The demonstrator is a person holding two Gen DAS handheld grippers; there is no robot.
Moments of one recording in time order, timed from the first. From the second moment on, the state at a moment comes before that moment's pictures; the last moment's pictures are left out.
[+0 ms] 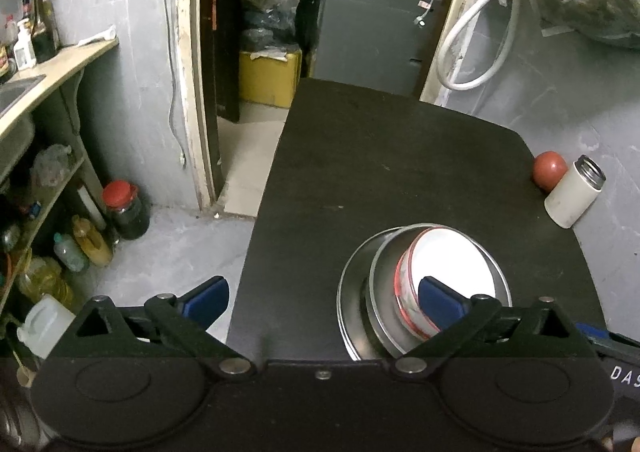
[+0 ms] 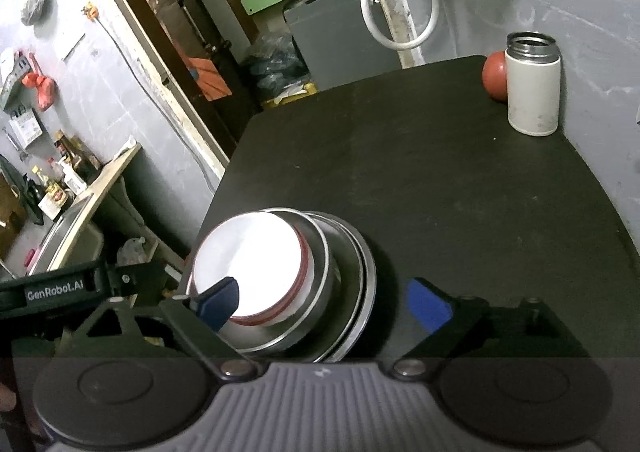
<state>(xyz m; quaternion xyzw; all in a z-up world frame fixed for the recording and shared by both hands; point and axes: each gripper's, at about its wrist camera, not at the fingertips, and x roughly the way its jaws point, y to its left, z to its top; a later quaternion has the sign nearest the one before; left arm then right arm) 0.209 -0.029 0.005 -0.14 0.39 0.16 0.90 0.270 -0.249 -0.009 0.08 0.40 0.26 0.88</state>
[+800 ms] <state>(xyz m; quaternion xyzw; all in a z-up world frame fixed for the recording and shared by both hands) 0.167 -0.002 0.013 -0.12 0.35 0.08 0.92 0.191 -0.233 0.025 0.08 0.35 0.18 0.92</state>
